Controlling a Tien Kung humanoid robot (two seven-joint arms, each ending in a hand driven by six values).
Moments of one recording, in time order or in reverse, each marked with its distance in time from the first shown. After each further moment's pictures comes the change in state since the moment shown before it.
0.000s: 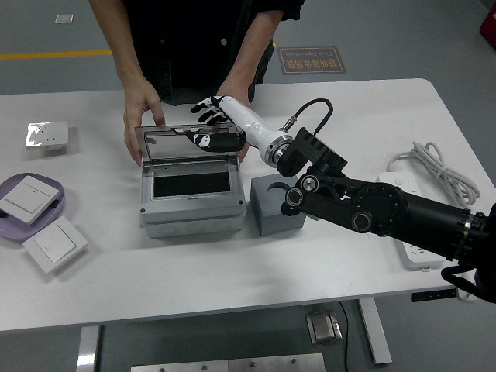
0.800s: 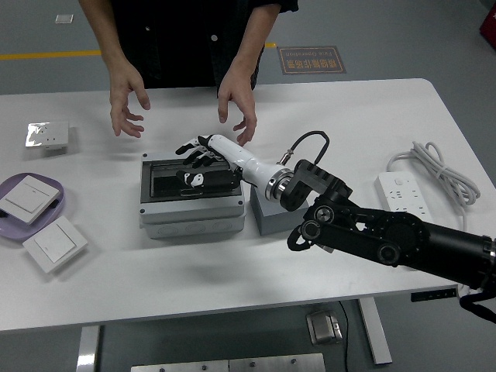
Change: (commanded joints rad) left arm 0.011 -0.013 -0.012 0.001 0.000 -0.001 0.000; right arm -0.132 -0.096 0.096 0.226 0.005 0.060 -0.031
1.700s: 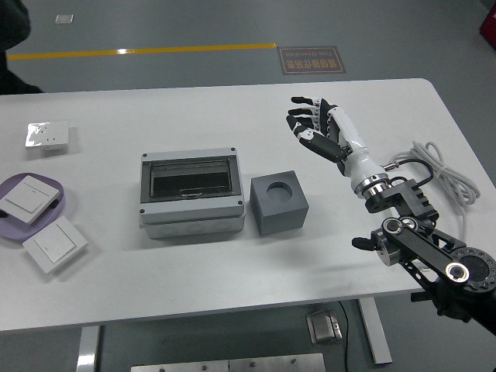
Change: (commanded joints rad) left arm 0.033 -0.018 0.018 0.001 -0.037 -0.002 0.002; right arm -0.434 -0.088 0.456 0.013 0.120 -0.062 0.354
